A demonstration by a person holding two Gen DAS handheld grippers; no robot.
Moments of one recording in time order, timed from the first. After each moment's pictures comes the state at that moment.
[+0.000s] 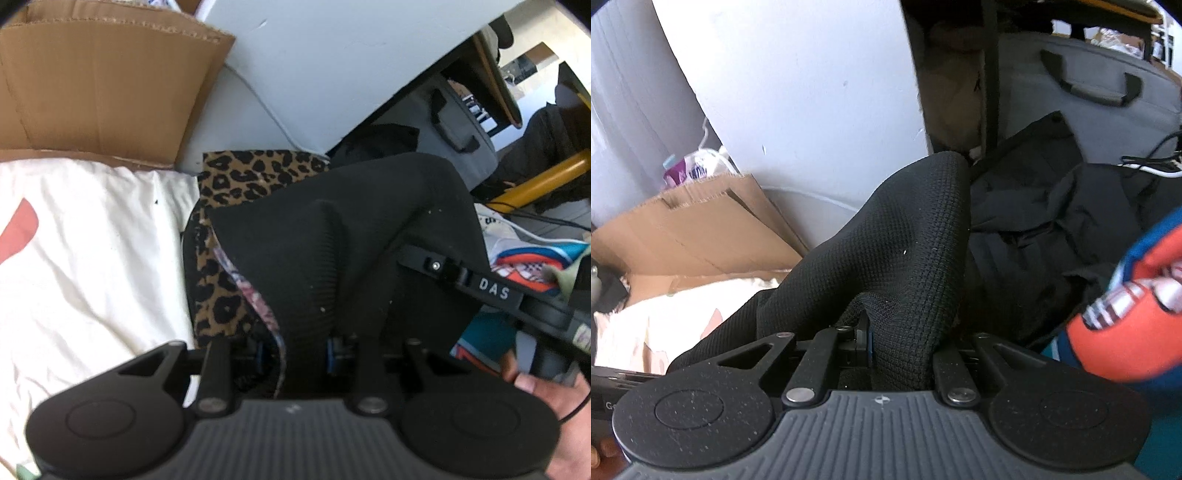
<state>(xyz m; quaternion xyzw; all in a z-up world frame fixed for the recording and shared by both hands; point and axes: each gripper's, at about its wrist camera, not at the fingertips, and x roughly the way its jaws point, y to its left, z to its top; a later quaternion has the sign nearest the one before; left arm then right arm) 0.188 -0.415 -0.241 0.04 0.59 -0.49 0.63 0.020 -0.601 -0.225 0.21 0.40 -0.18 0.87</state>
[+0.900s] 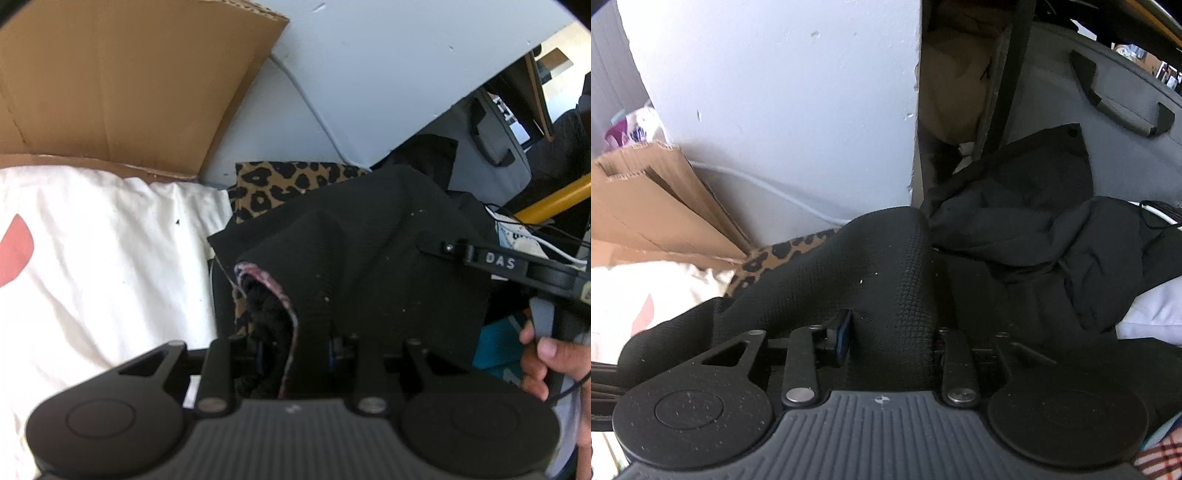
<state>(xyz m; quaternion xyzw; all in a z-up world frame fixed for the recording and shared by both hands) 0.207 -0.435 -0.282 0.04 0.58 -0.48 0.66 0.093 -0.635 -0.264 0.14 0.47 -0.21 0.85</state>
